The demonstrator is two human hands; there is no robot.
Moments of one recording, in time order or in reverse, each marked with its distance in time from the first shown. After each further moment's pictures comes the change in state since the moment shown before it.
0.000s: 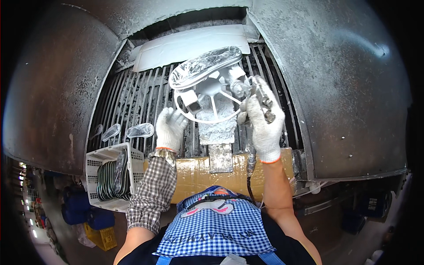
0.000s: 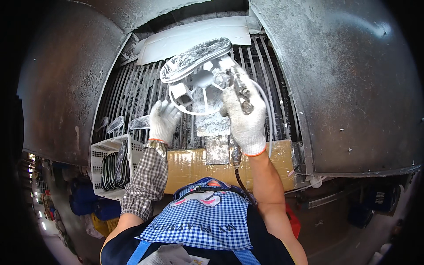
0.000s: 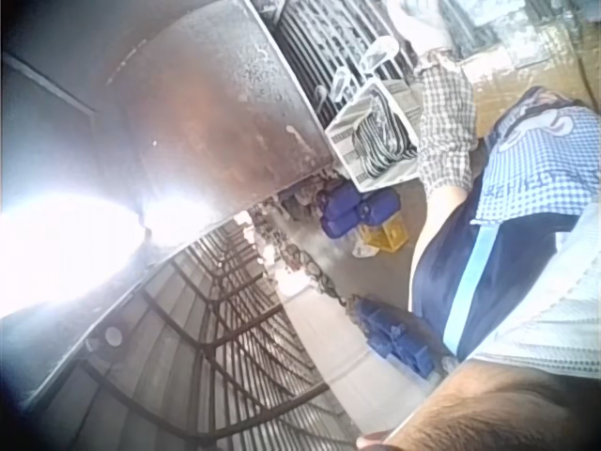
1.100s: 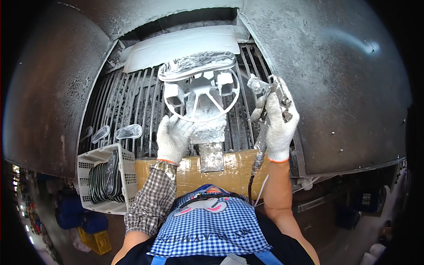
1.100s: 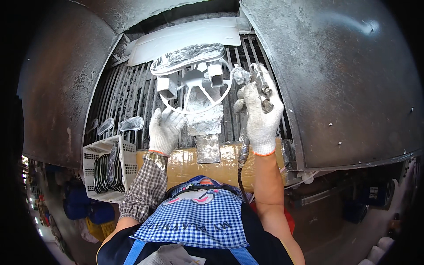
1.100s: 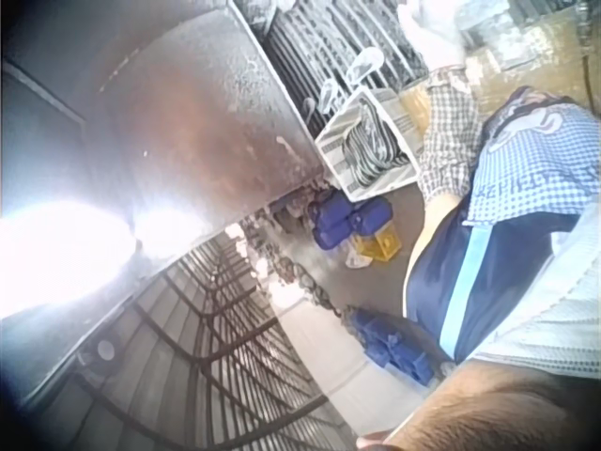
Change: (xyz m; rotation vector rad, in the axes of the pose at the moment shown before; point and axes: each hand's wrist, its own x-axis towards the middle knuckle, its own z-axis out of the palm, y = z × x) left_hand -0.035 -0.017 0.022 -0.161 -0.053 -0.195; right_hand 0.018 -0.028 -0.020 0.026 0.175 -0.003
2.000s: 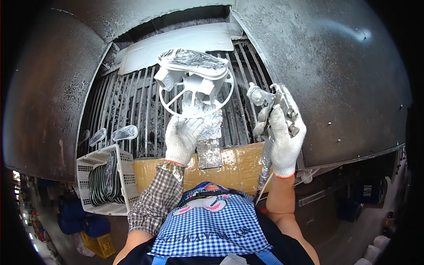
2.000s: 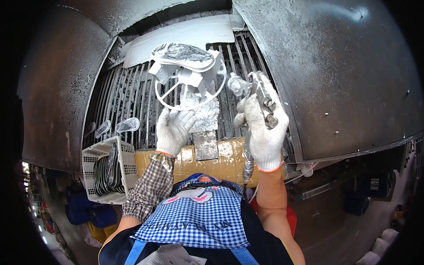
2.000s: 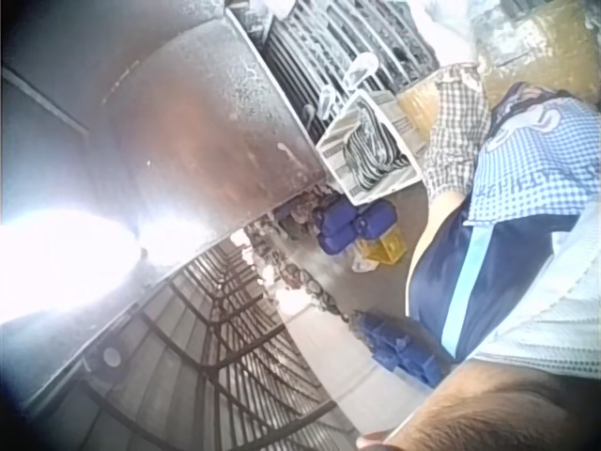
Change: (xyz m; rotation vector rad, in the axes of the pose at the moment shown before) left_hand -0.004 -0.033 0.008 -0.024 -0.076 -0.063; right_hand -0.043 -0.040 -0.008 -0.024 0.002 0.048
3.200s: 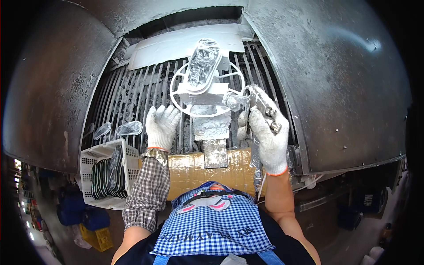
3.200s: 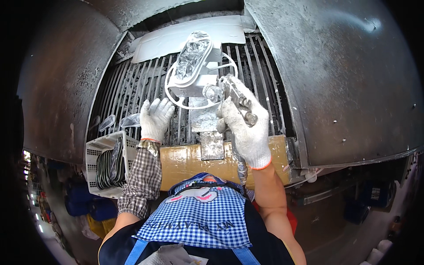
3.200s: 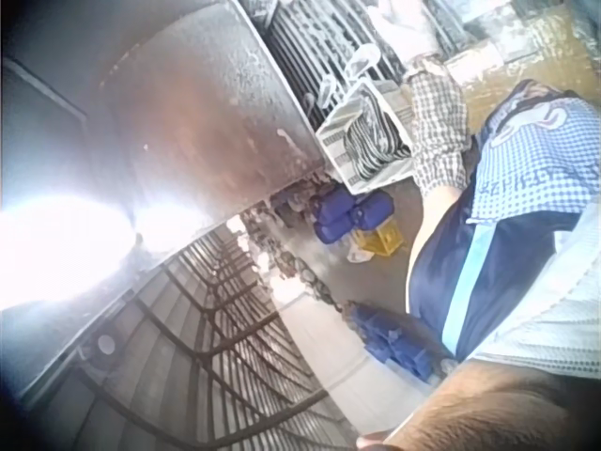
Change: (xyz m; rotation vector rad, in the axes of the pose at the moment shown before) left_hand 0.031 0.065 -0.030 0.024 0.193 0.239; right_hand 0.007 0.028 0.008 0.017 -0.254 0.117
